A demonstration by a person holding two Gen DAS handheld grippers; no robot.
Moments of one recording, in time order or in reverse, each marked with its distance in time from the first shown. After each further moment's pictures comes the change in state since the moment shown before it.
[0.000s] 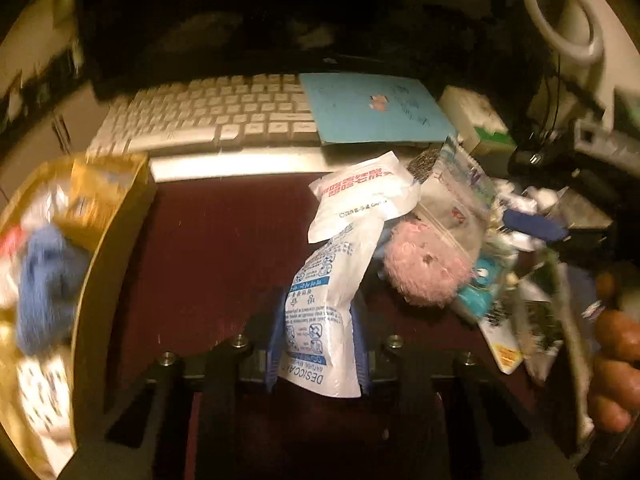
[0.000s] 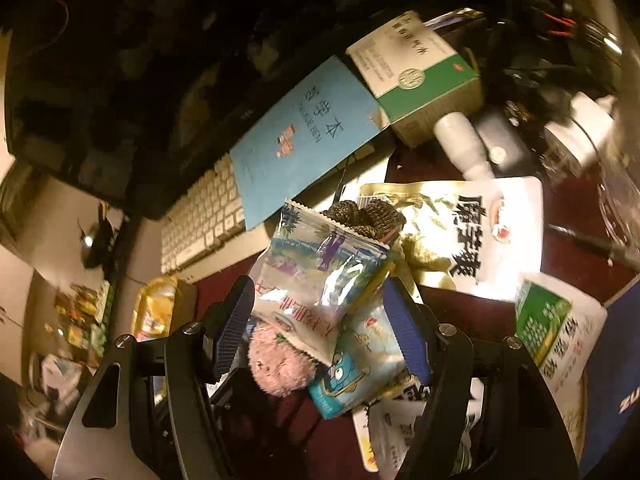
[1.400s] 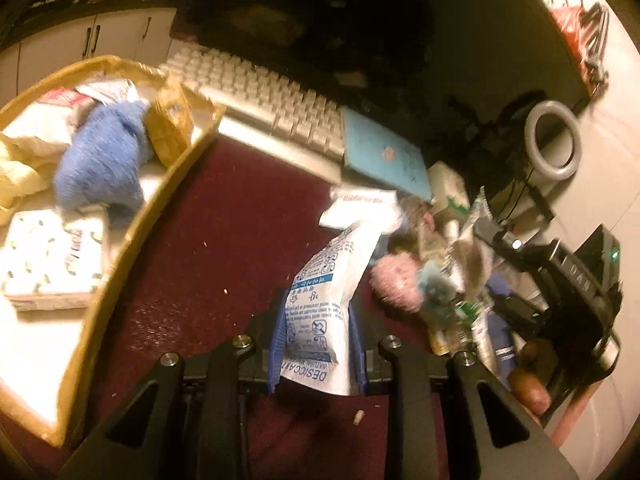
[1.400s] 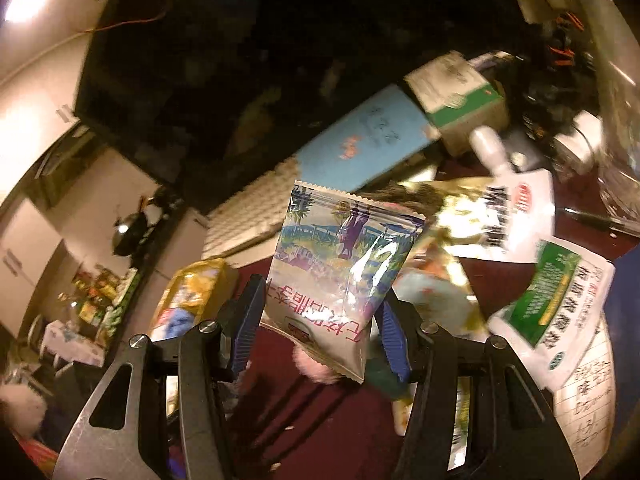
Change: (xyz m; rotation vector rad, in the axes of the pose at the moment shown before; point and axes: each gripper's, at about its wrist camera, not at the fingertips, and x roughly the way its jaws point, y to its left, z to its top) left arm -0.064 0.060 -0.048 -0.332 -0.129 -0.225; right arm -0.035 0.028 -0.059 -0.174 -0.149 0.173
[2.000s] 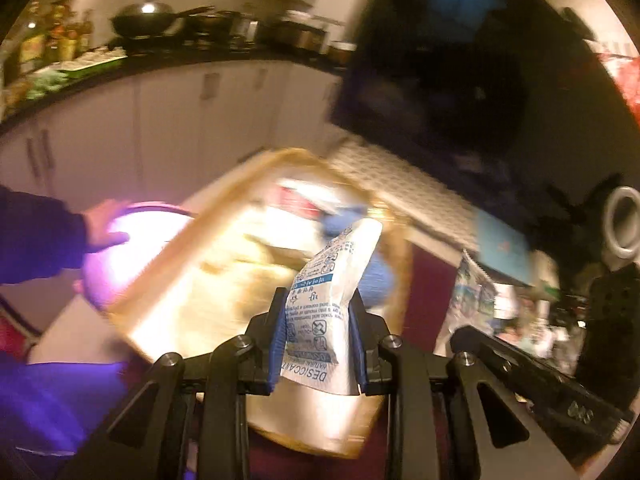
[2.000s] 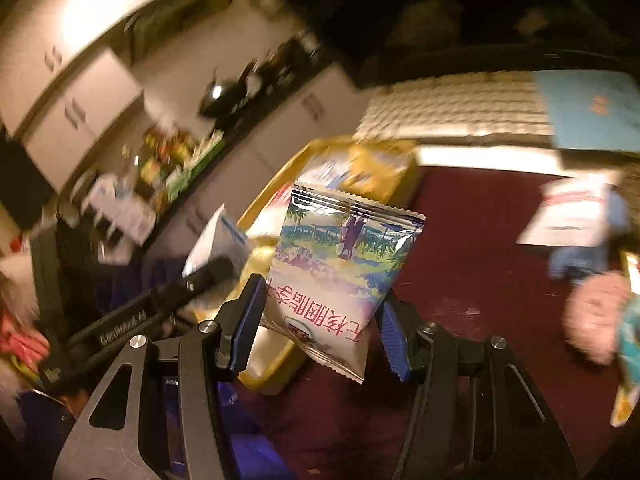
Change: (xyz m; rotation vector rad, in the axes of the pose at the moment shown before) left arm -0.100 0.090 0.041 -0.095 -0.171 0.413; right arm 0.102 0.164 -0.076 -0.372 0.389 0.250
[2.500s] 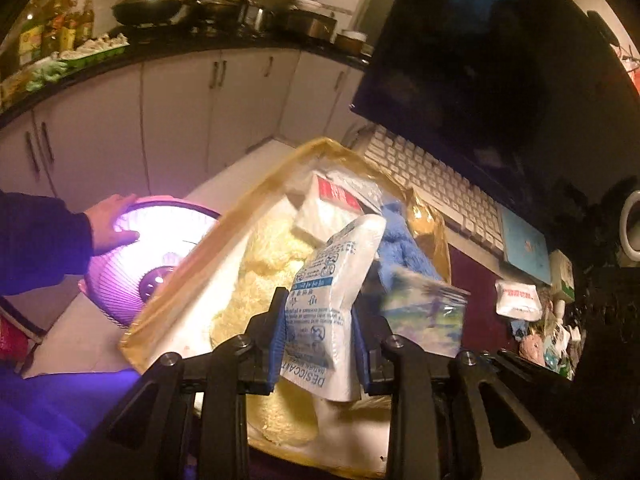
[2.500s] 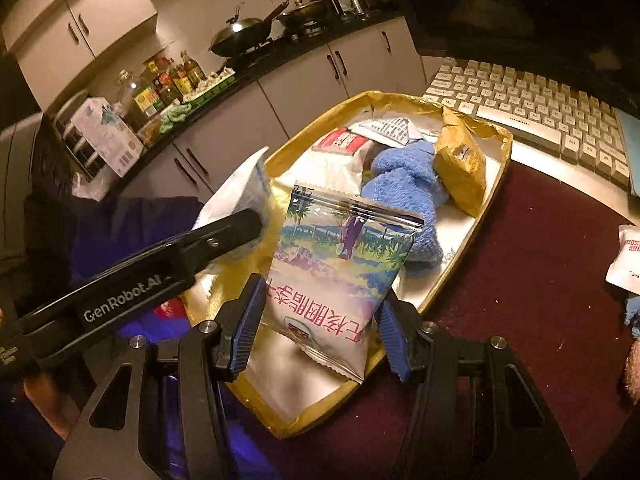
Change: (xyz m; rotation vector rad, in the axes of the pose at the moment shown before) left arm 0.028 0.027 0.005 -0.004 0.043 -0.037; right arm 0.079 0.042 0.000 -0.152 0.123 -0.090
